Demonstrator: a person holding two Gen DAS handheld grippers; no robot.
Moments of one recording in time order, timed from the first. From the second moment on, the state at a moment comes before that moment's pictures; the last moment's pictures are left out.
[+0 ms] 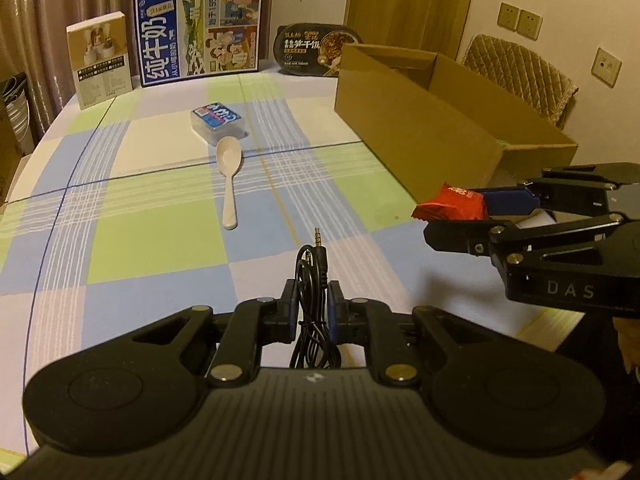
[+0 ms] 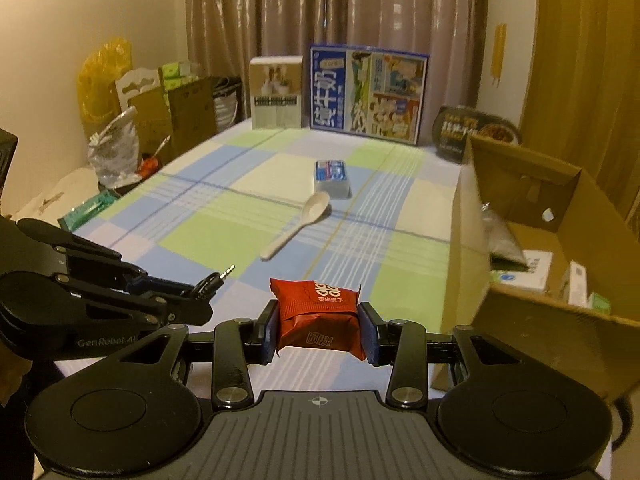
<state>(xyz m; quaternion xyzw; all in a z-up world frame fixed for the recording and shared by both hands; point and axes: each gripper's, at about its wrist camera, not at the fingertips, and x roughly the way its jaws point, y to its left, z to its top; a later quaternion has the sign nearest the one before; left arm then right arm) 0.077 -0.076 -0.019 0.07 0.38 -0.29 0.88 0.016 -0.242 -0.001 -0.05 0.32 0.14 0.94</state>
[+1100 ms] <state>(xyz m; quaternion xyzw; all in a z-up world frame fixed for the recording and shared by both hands) 0.055 -0.181 0.065 0.08 0.32 -0.37 0.87 -0.028 -0.358 0.063 -0.02 0.23 0.02 0.97</state>
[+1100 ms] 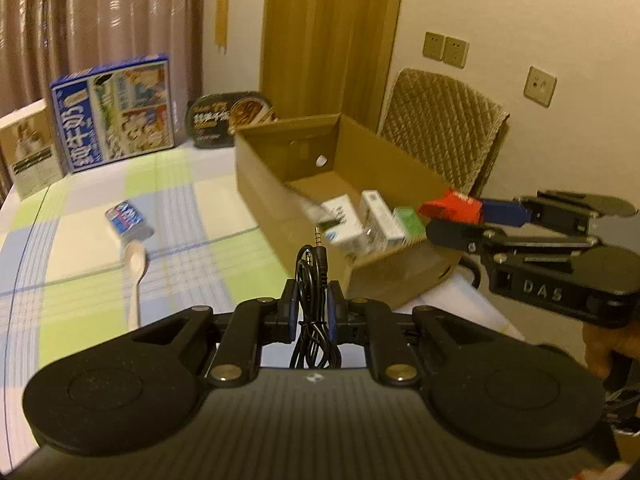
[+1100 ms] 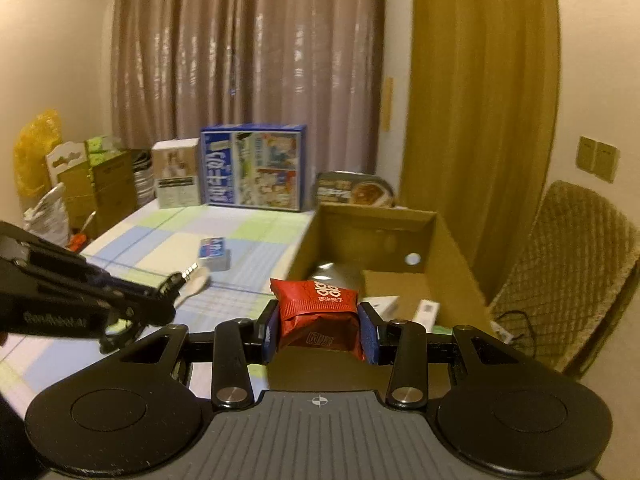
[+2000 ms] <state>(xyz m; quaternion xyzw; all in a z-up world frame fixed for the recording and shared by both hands) 0.139 -0.302 0.059 0.09 0.30 -0.39 0.87 0.048 -0.451 0.048 0.02 0.23 -0.02 0.97</state>
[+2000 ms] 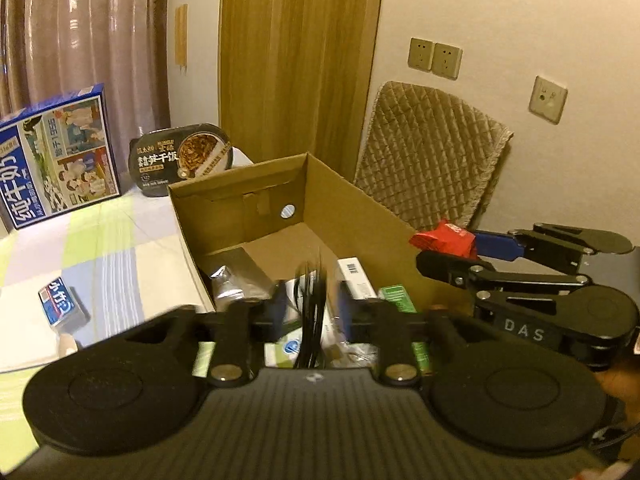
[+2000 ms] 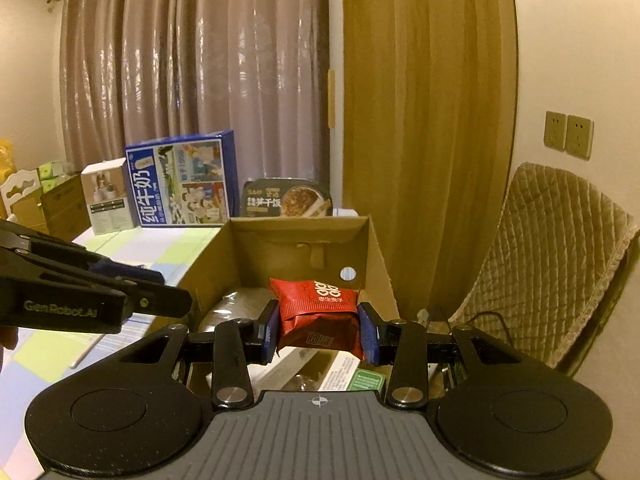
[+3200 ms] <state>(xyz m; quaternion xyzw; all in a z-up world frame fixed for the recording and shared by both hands) 0.103 -0.198 0.045 0.06 0.33 -0.31 0.89 -0.005 -0.412 0.039 0.08 0.26 0.00 0.96</state>
